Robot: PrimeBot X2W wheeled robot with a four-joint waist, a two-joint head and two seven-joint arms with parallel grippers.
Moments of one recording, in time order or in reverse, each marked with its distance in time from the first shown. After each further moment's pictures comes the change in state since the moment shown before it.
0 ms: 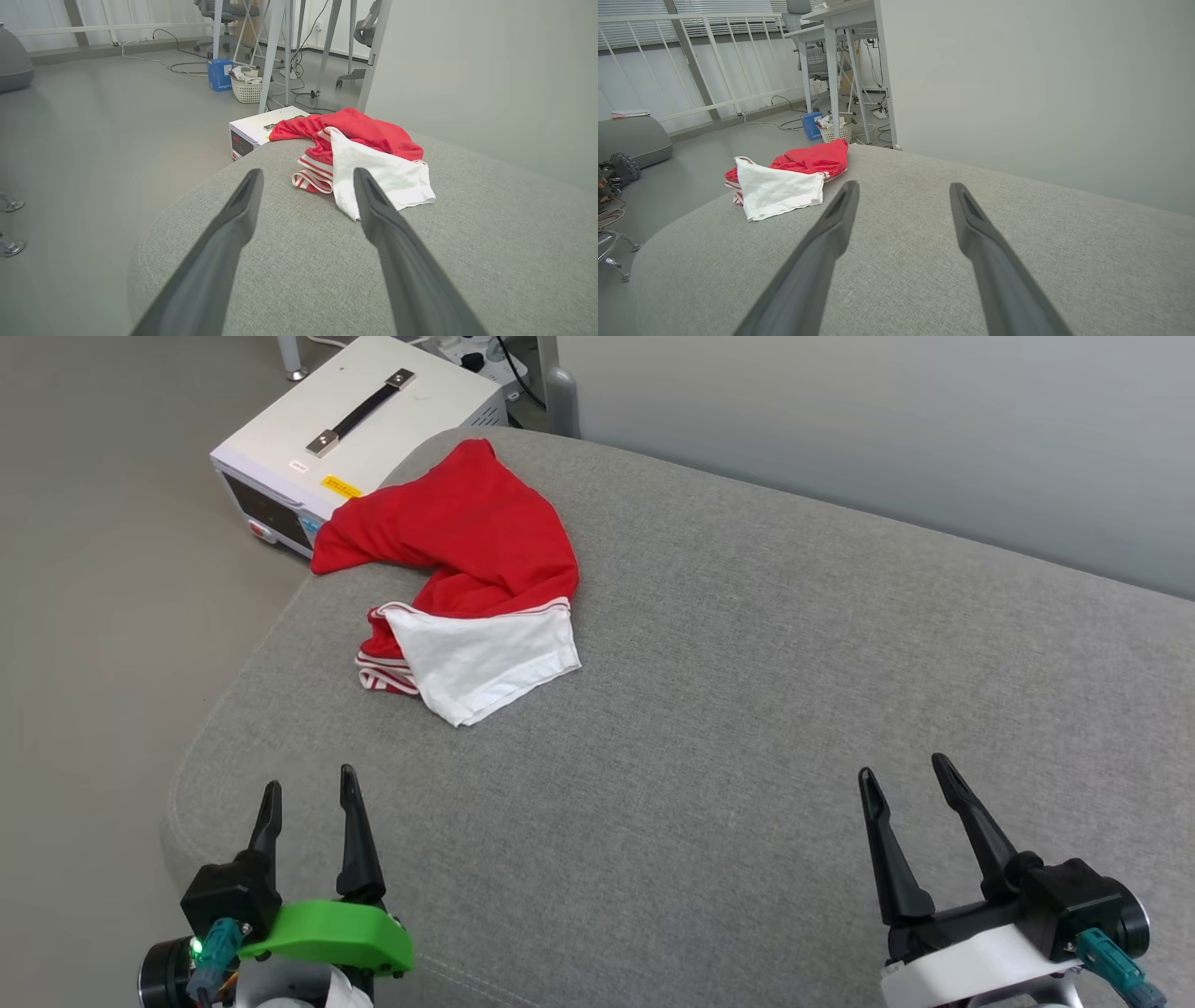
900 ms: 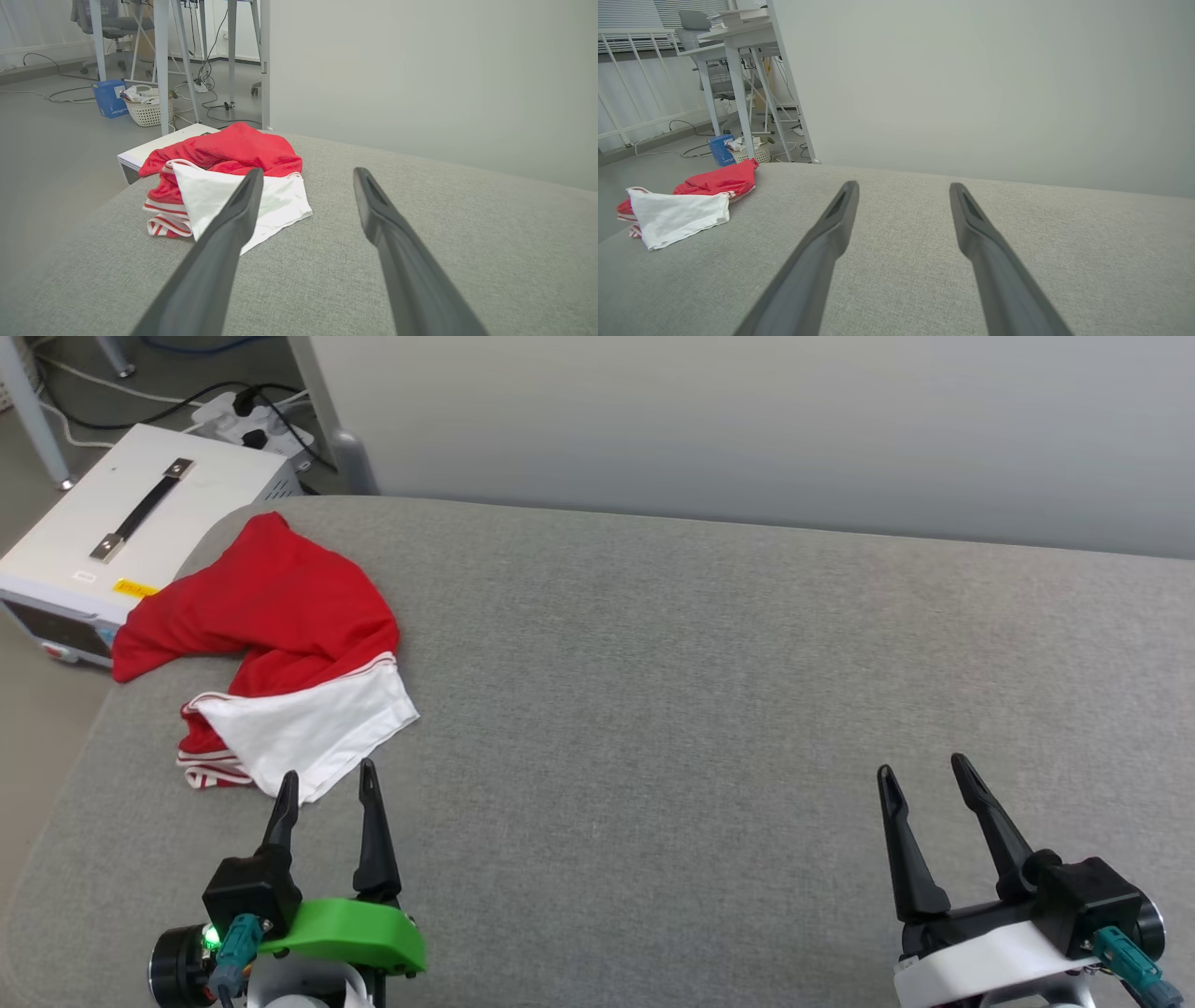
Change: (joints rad) left arm 0.002 0.001 -0.028 -0.023 0.046 -0.007 0.009; right arm 0.002 0.004 -0.033 0.002 0.012 0.000 0.008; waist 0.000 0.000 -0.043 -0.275
